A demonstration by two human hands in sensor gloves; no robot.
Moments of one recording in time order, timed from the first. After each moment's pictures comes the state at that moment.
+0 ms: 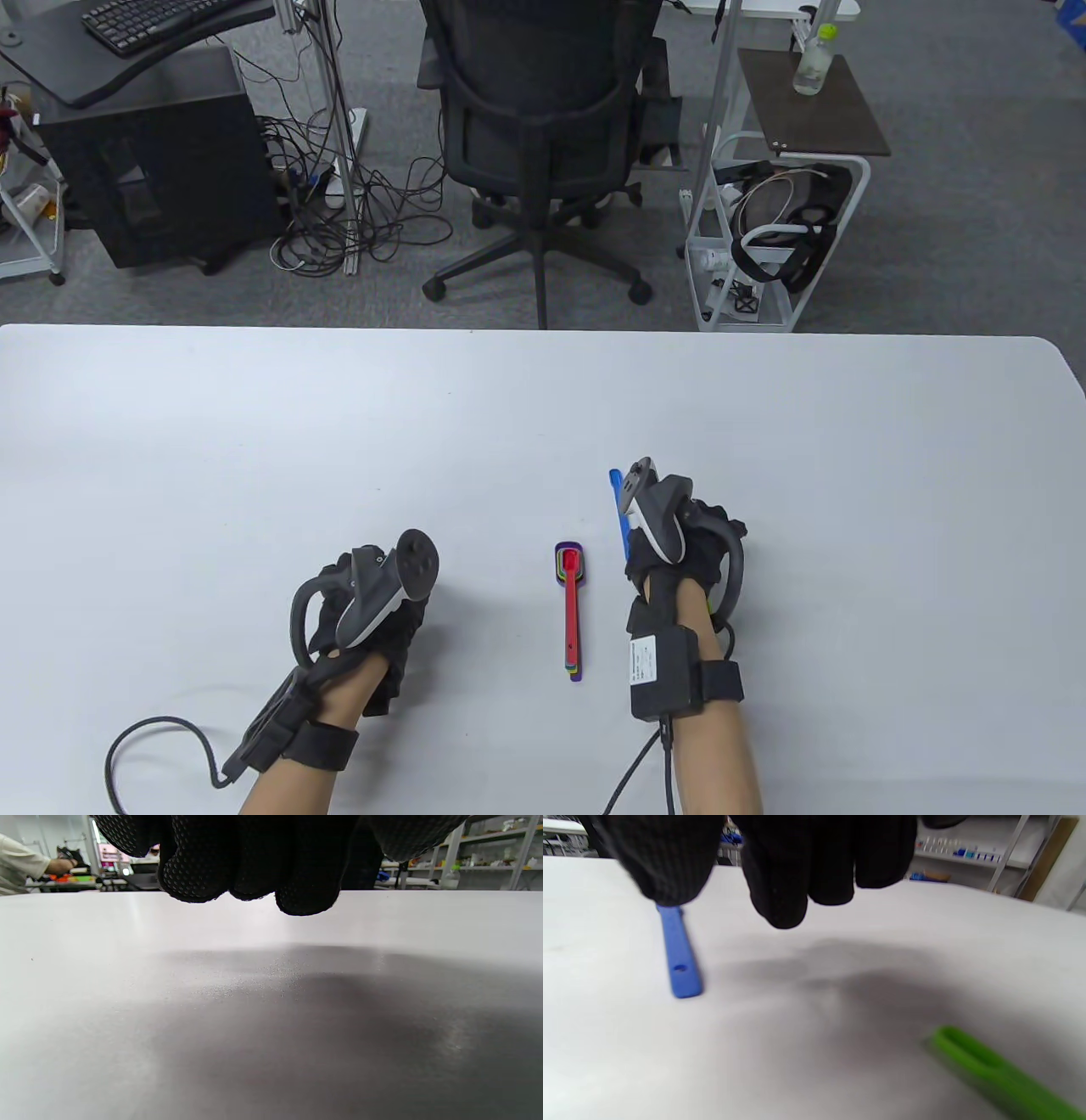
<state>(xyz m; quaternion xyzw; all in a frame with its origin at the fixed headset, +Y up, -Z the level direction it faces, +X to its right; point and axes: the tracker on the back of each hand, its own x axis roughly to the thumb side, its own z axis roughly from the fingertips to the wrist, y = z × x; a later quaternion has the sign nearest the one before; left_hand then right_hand) -0.180 -0.748 -0.325 -0.06 0.08 0.02 1.00 0.117 -0.749 -0.420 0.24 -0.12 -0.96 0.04</state>
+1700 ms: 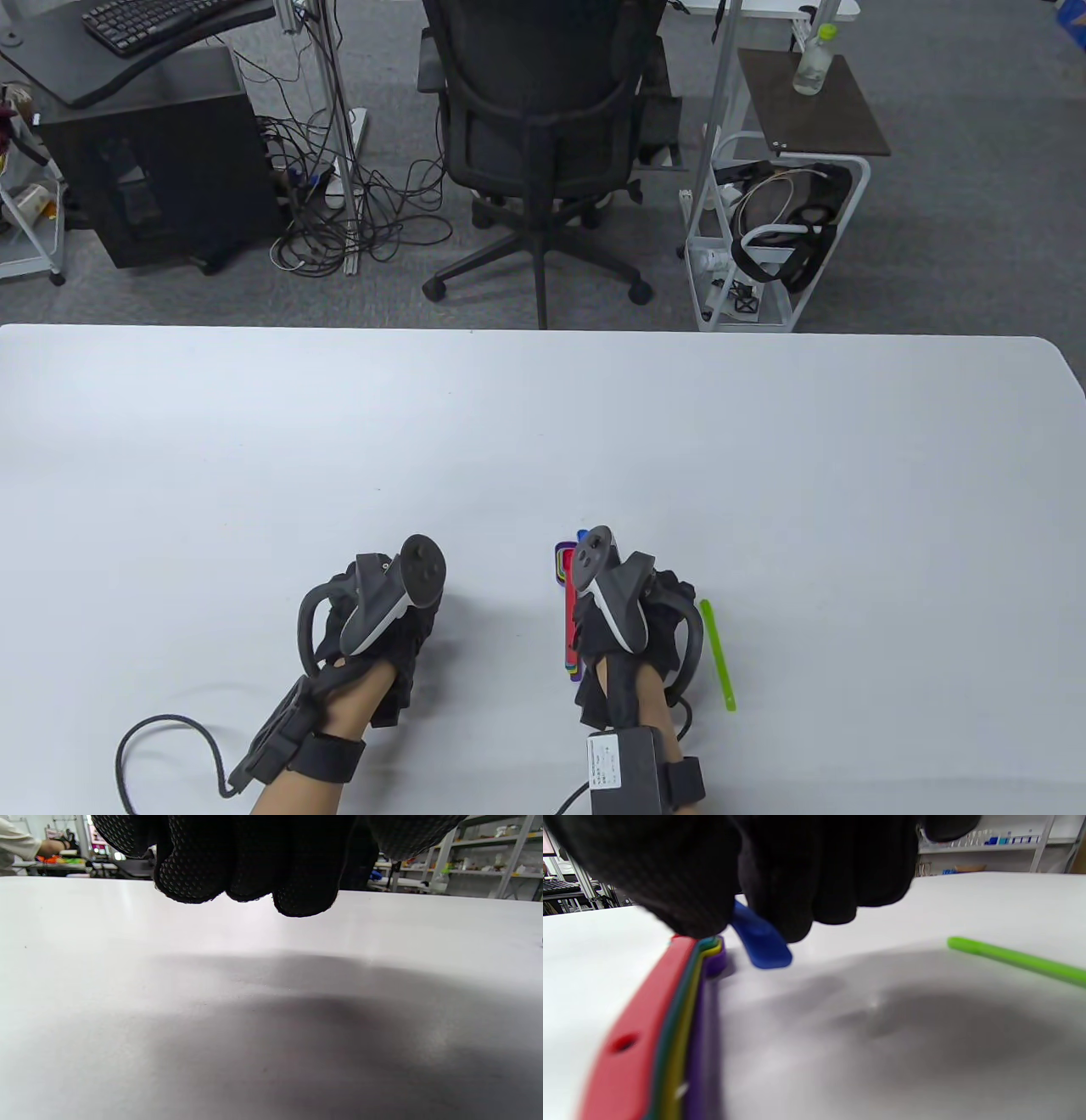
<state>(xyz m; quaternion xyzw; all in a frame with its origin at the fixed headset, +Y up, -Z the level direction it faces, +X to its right) -0.174 -0.750 -0.320 -0.07 0.07 0.05 0.99 0.067 -0.741 -0.323 0.19 -0.06 -0.98 -0.04</state>
